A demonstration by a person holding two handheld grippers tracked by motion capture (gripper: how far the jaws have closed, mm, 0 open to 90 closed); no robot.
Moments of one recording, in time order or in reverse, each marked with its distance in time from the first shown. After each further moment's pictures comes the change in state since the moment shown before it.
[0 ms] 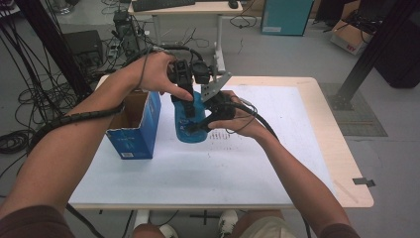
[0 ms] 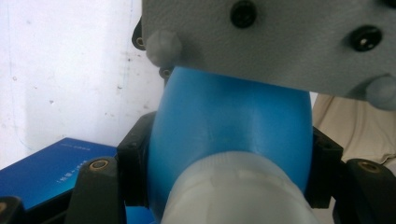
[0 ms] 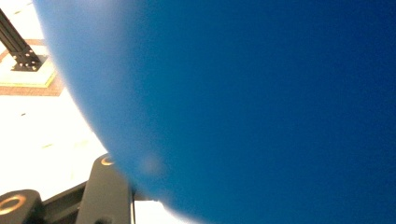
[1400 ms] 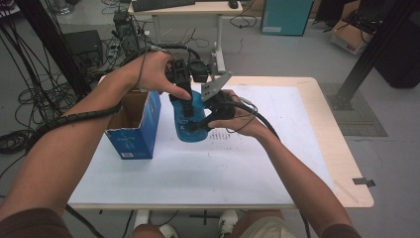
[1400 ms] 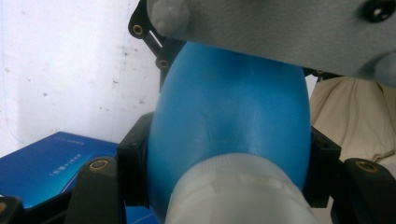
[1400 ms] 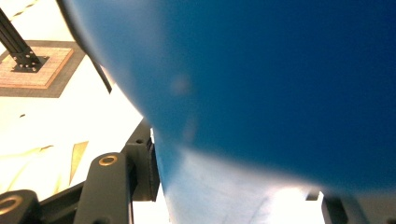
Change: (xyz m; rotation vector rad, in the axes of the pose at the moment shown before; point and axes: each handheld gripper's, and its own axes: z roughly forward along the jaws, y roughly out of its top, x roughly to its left) left arm 0.001 -0.004 -0.003 0.012 -0.021 -0.026; right arm -0.001 0.001 0.000 -0.021 0.005 -0.021
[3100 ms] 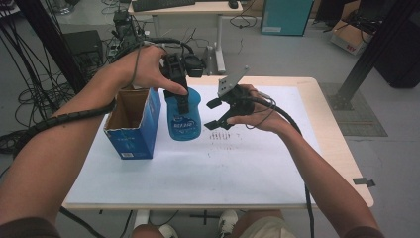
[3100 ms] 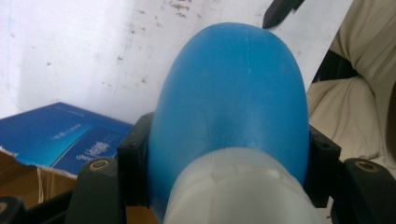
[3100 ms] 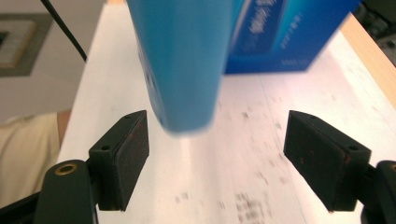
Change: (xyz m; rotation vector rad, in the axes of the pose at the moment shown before) left arm 0.001 -0.010 -0.019 0.013 0.026 -0.127; right arm 0.005 -0.009 -0.053 0.181 -0.097 0.146
